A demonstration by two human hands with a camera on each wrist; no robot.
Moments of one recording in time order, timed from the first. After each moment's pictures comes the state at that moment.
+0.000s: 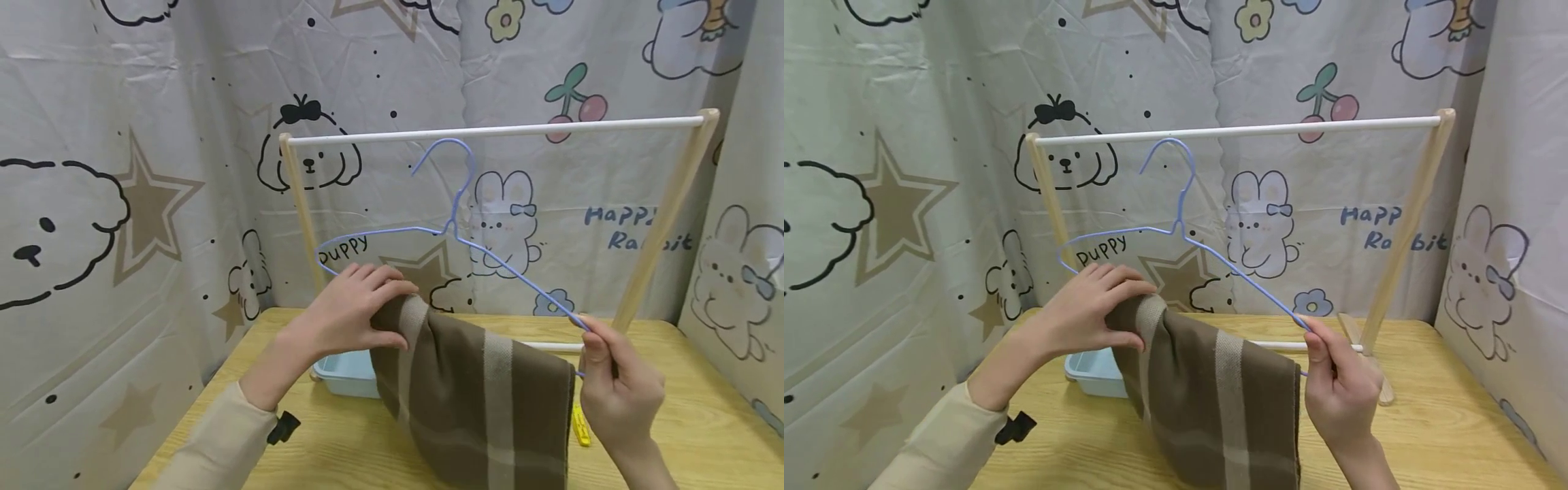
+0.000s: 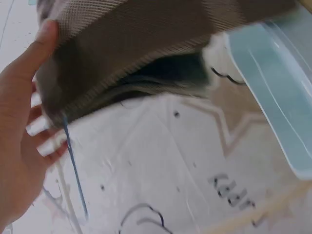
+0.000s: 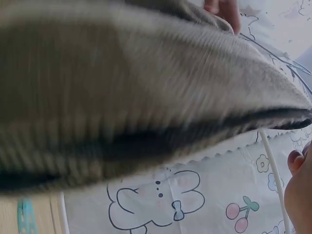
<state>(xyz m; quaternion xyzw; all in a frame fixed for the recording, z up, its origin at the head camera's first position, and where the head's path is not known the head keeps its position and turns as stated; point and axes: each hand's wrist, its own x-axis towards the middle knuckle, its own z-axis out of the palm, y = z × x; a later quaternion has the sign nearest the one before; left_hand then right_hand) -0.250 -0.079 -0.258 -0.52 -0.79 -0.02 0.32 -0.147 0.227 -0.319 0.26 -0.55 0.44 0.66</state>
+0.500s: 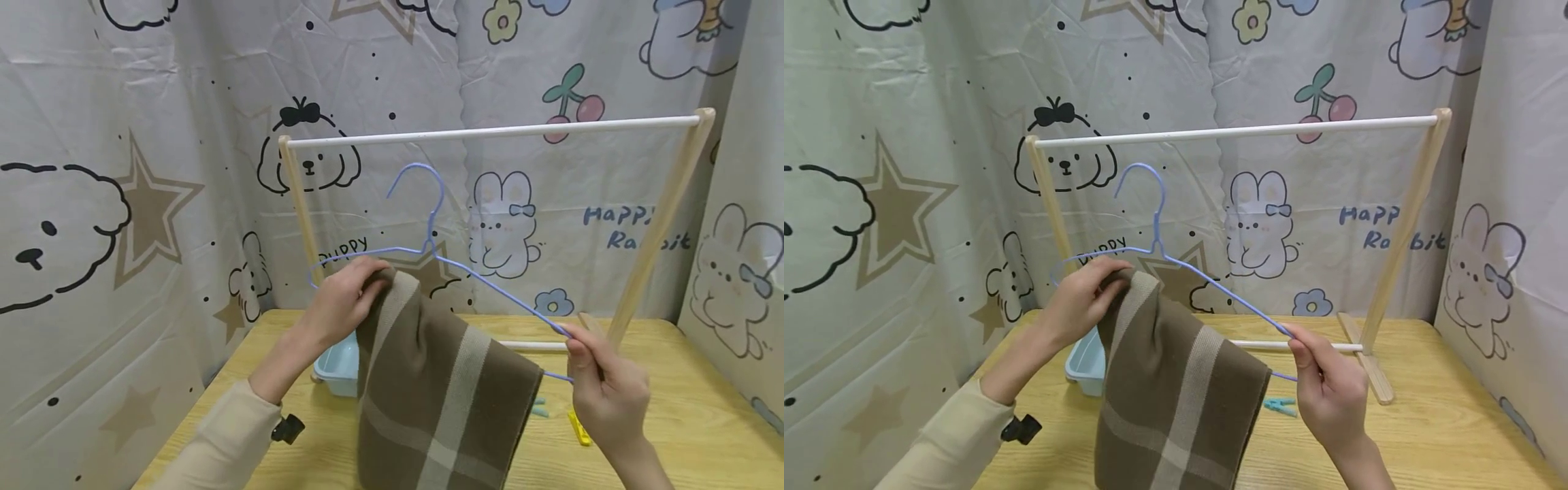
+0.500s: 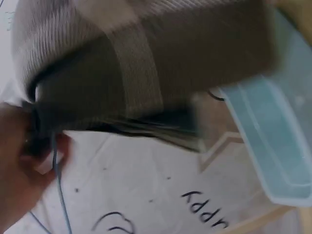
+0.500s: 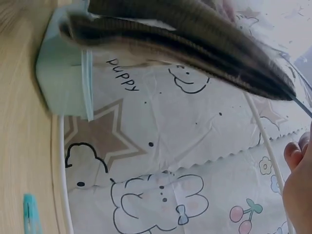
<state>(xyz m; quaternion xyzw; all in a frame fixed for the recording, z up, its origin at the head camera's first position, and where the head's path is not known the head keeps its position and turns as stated) -0.261 -0.083 -0.268 -0.42 -0.82 -0.19 0.33 -0.146 0.229 -0.323 0.31 -0.58 0.42 0.62</state>
